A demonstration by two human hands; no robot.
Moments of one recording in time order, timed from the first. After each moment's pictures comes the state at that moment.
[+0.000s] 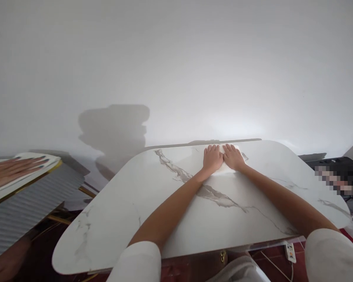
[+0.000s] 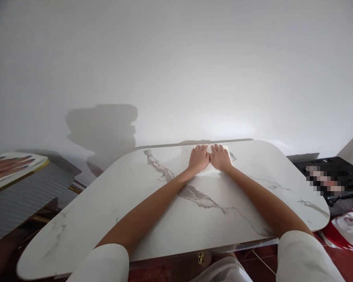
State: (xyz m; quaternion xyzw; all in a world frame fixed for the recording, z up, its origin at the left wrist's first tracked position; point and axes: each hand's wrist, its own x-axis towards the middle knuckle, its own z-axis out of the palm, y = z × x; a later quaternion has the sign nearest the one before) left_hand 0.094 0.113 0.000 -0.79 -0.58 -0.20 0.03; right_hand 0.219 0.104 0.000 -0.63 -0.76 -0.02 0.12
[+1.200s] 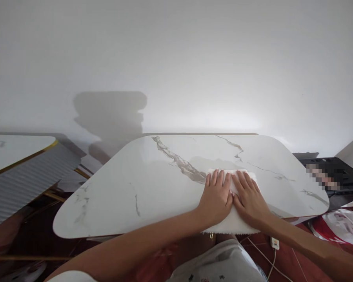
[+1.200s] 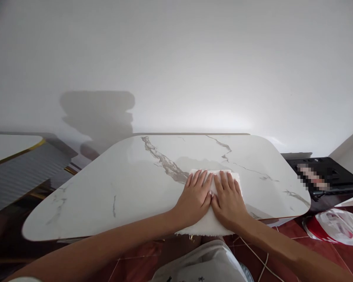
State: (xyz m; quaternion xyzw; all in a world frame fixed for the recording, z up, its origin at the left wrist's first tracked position) left_hand 0.092 -0.078 -0.011 -0.86 -0.48 -0.16 0.01; right_hand 0.252 -0.100 -0.024 -0.60 -0.79 -0.03 0.15
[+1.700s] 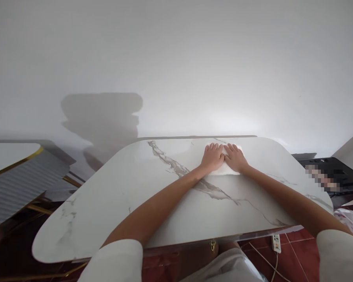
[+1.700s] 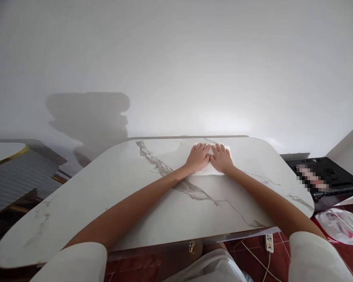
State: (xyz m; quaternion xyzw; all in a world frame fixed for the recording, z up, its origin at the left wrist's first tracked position) left_hand 0.103 0.089 0.001 -0.84 -0.51 -0.17 0.03; right_hand 0.240 0.063 0.011 -0.63 -0.77 -0.01 0.10
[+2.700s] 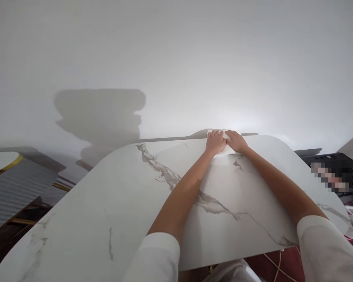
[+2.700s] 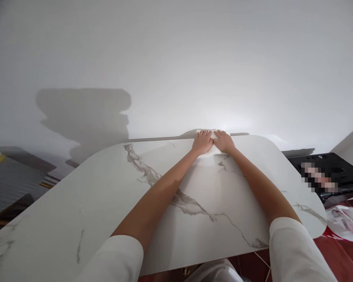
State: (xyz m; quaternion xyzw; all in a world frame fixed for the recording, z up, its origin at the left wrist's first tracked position) left_hand 0.144 0.182 0.003 -0.82 -0.54 -0.16 0.02; right_hand 0.286 0.181 0.000 -0.61 -0.78 0.00 0.14
